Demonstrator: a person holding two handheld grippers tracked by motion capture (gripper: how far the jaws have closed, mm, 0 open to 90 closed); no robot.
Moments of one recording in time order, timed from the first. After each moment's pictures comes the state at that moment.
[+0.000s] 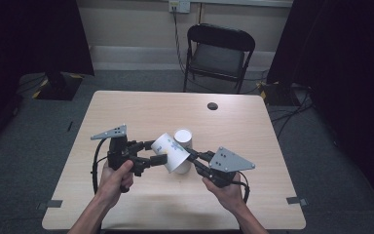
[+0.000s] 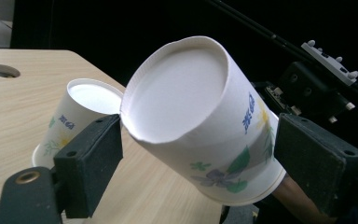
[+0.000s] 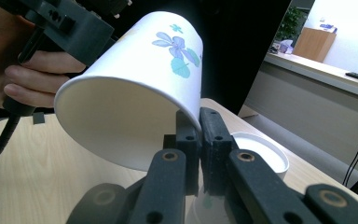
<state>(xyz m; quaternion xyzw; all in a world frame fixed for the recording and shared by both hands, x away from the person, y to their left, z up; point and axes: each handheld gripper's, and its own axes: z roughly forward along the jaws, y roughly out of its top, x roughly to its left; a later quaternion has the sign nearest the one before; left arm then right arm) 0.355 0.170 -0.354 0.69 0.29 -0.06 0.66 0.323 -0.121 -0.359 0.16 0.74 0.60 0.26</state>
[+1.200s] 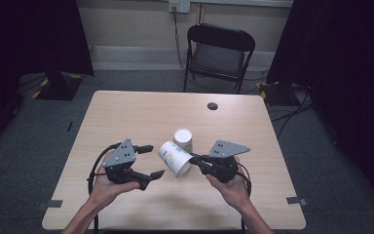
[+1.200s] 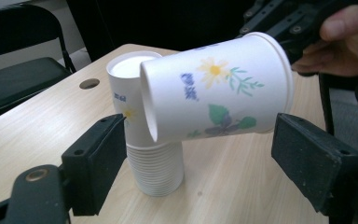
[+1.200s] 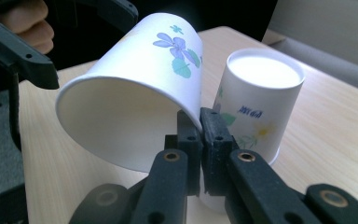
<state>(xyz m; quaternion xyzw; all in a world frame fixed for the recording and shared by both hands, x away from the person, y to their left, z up) 0.327 0.165 -0.359 0.81 0.18 0.16 0.53 0.342 -0.129 -0.365 0.24 0.81 0.51 0.15</state>
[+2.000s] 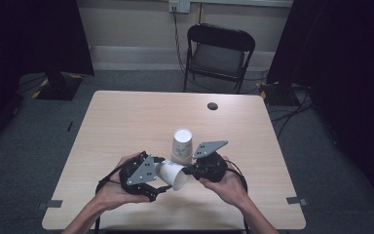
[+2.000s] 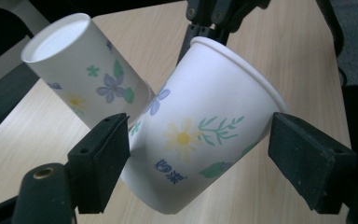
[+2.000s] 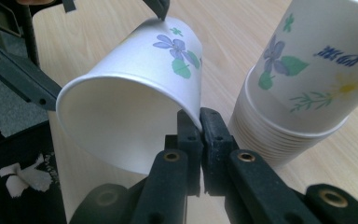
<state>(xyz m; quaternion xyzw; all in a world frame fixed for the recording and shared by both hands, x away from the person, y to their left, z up) 0.319 0.132 -0.381 0.88 0.06 0.20 0.43 0.355 -0.106 -0.378 0.21 0.89 0.40 0.07</state>
